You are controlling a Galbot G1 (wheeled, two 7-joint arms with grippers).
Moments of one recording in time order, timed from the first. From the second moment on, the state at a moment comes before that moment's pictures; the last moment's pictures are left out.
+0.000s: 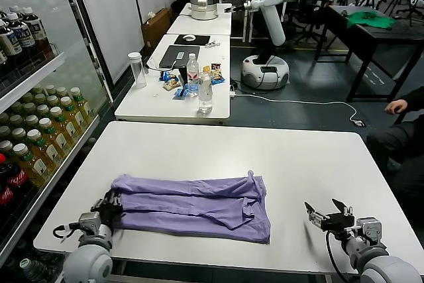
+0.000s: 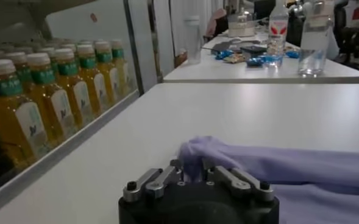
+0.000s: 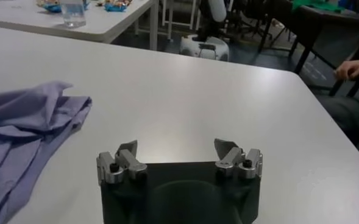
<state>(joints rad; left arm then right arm) 1.33 -1.06 -0.46 -1.89 -0.53 0.35 -0.42 -1.54 0.95 0.68 2.14 0.60 -0.58 0.13</state>
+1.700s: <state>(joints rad) 1.27 -1.07 -0.47 -1.82 -0.66 0.36 -0.46 -1.54 0.96 0.67 2.15 0.60 -0.58 0.13</state>
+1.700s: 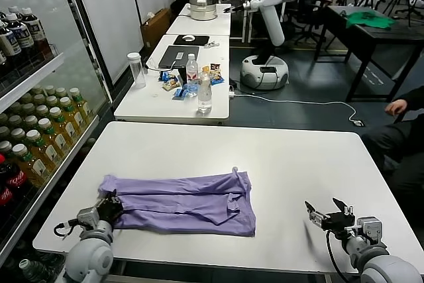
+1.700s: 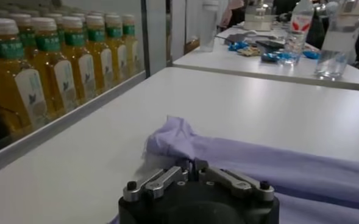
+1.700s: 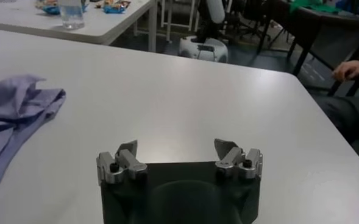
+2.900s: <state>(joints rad) 1.22 -1.19 -0.35 -2.18 -1.12 0.38 -0.50 -1.55 1.00 0.65 2.14 0.56 -0.58 0.13</state>
